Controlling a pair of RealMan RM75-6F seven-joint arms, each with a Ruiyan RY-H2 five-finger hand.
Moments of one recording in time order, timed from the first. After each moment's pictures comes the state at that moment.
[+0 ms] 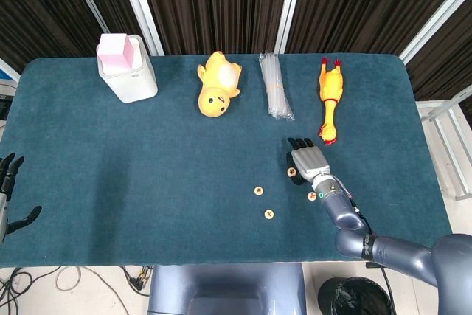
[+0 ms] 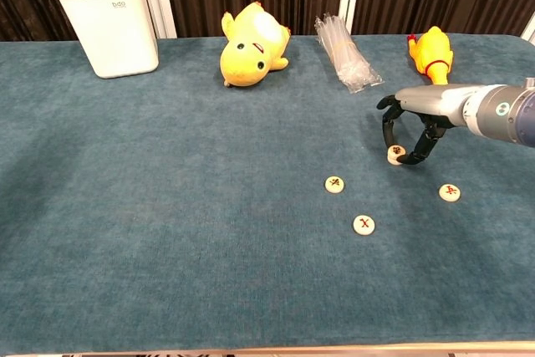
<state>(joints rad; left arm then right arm) -0.07 -1.11 -0.07 -1.63 1.47 1.54 0.09 0.88 -1.55 0.12 -1.29 -0.75 0.75 -0.41</state>
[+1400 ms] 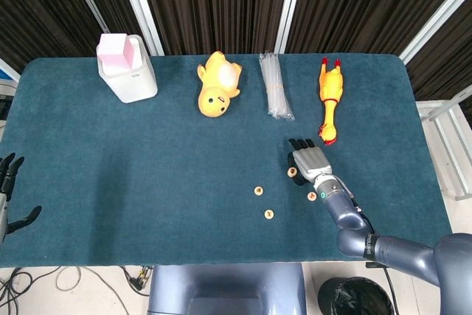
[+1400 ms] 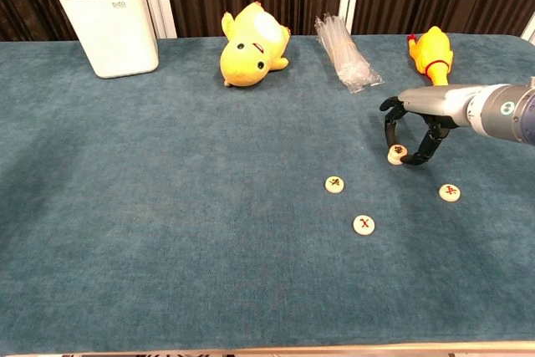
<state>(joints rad) -0.07 -1.11 -0.07 -1.63 1.47 1.54 0.09 0.88 -1.53 0.11 -1.30 -0.75 0.73 -0.41</state>
